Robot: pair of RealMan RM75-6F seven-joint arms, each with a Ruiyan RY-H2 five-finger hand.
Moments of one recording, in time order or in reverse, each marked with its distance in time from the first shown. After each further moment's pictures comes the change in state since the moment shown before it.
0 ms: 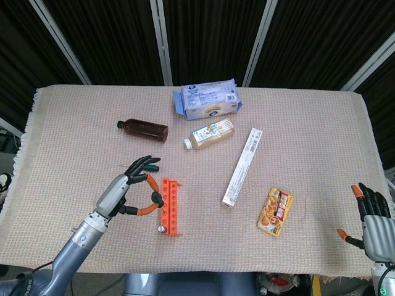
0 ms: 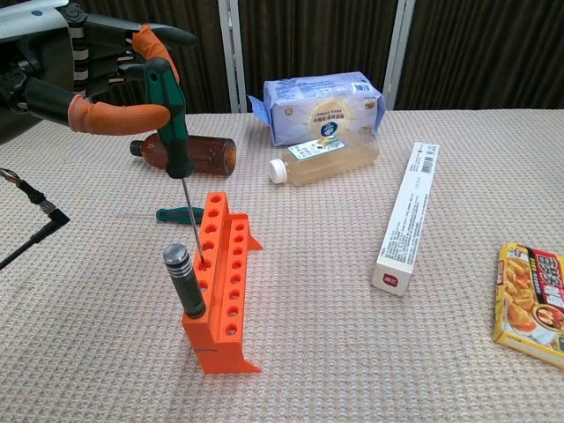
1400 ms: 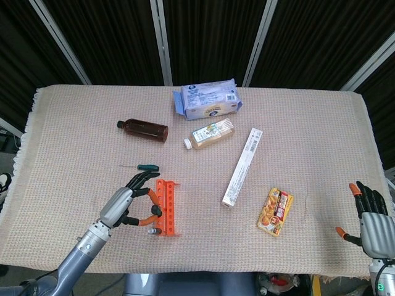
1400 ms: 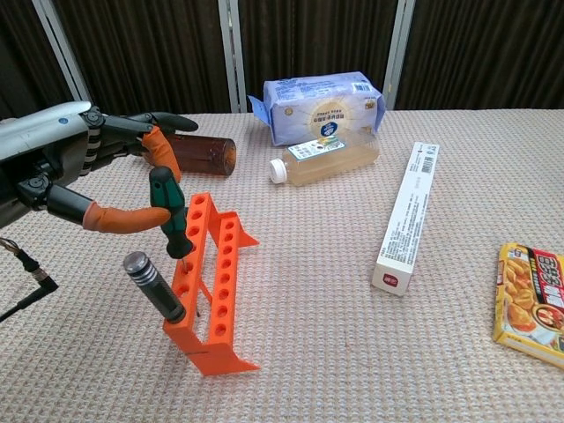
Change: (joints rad) left arm 0.050 -0.105 0.087 0.150 0.052 -0.008 0.059; right arm 0.015 -0.002 0.010 -0.008 0.024 -0.031 -0.016
